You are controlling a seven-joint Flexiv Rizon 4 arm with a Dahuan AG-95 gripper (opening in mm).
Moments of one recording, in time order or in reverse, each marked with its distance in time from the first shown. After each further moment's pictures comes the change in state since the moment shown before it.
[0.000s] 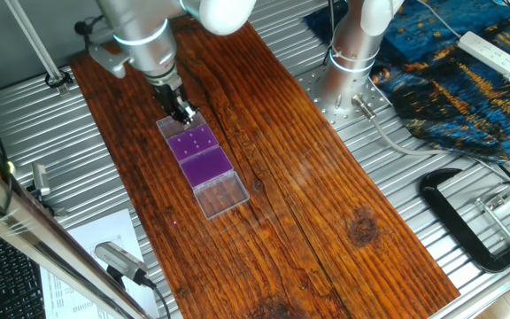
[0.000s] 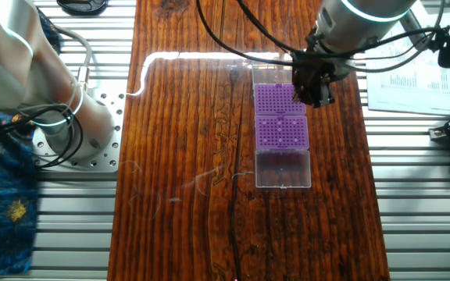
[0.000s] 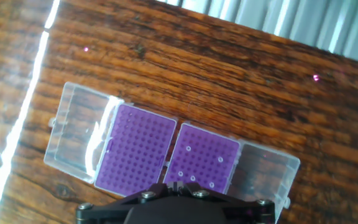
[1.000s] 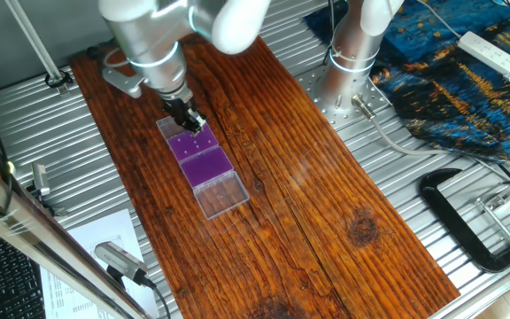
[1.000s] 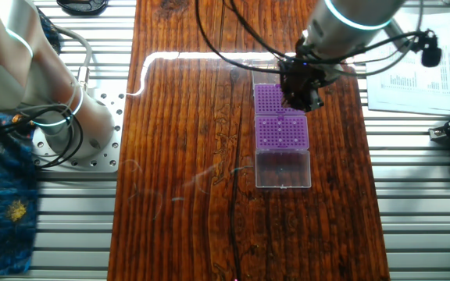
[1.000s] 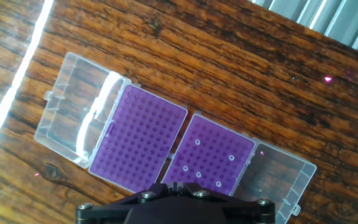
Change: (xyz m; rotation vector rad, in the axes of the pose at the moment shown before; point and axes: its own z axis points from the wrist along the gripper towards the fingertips) arm 0.013 0.005 0.035 0.032 0.013 -0.043
